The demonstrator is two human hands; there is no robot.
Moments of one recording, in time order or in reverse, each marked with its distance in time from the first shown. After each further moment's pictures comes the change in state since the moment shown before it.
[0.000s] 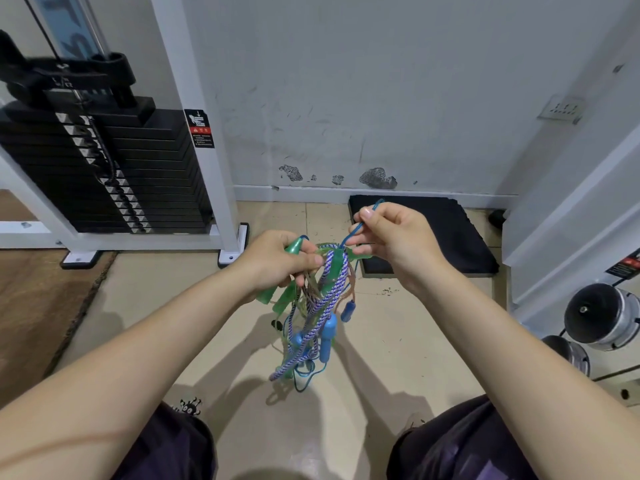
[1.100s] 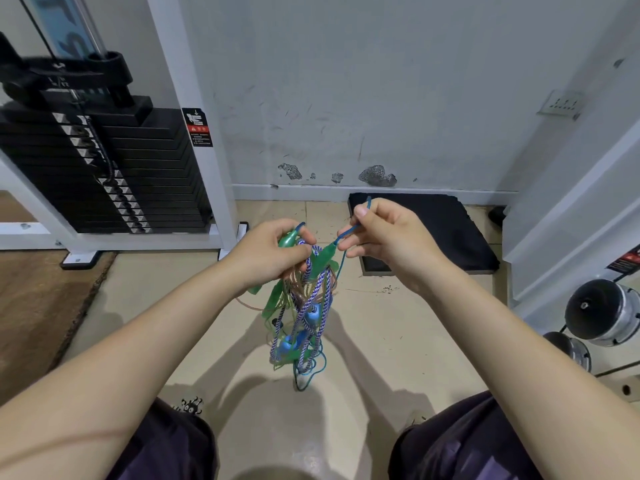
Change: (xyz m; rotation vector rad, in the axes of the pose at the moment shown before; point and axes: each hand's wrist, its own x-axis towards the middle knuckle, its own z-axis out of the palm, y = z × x) left_hand -0.004 0.004 -0.011 0.100 0.011 0.101; right_hand 0.000 0.001 -0.001 -0.022 -0.140 -0.017
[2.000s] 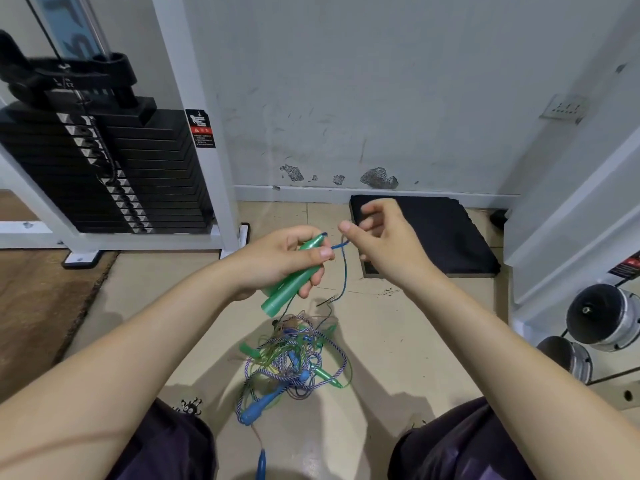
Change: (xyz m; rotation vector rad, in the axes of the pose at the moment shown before) left_hand -0.011 0.011 -0.002 -0.176 -0.384 0.059; right_hand 0.002 0.008 0.006 -0.524 0.204 -0.065
